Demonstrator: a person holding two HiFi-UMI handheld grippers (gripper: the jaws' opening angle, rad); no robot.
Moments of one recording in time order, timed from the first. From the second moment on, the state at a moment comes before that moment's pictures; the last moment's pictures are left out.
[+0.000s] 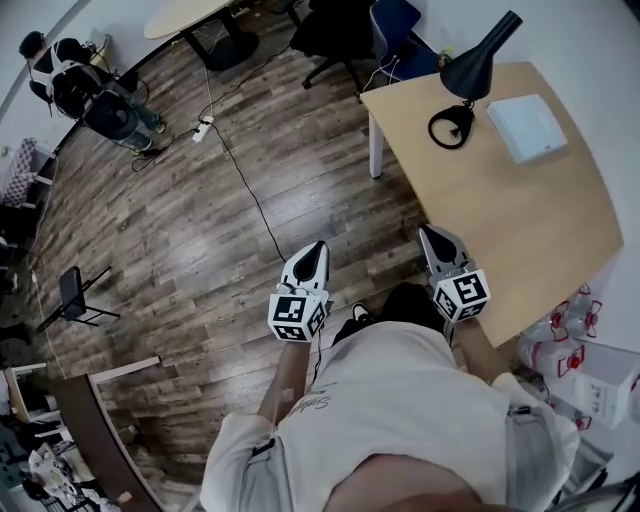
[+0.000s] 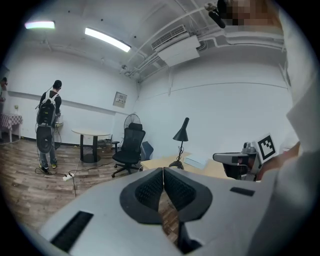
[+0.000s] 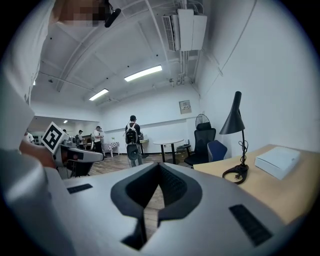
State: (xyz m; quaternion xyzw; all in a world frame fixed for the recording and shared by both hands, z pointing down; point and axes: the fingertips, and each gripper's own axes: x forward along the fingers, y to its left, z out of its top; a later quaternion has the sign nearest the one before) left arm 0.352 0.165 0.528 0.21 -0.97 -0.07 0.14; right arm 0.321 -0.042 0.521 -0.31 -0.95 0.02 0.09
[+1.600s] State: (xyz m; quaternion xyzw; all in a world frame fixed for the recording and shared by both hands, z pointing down) left arm 0.003 0.190 0.525 0.19 -0.97 -0.07 0.17; right arm -0.022 0.039 0.563 -0.41 -0.91 -0.07 0.09
